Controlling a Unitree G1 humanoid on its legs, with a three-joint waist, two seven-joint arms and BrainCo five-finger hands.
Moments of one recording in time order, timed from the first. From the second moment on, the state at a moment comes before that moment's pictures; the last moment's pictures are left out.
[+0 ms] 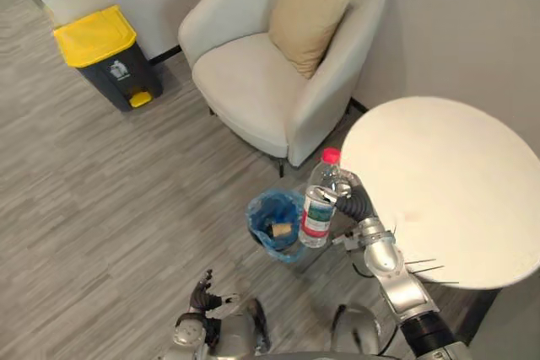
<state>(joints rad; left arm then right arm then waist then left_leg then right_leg) 0.08 0.15 -0.13 0.87 -0.01 -0.17 0.15 -0.09 -0.23 0.22 0.17 -0.25 -0.21 -0.19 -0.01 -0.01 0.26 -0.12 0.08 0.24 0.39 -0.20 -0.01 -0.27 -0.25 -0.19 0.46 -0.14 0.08</state>
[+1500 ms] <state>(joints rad) -0.45 0.13 0.04 0.46 -0.19 -0.27 0.35 -1.04 -0.50 0.38 0.42 -0.45 -0.06 -0.48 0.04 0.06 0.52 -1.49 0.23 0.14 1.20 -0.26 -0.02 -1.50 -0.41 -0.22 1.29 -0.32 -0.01</state>
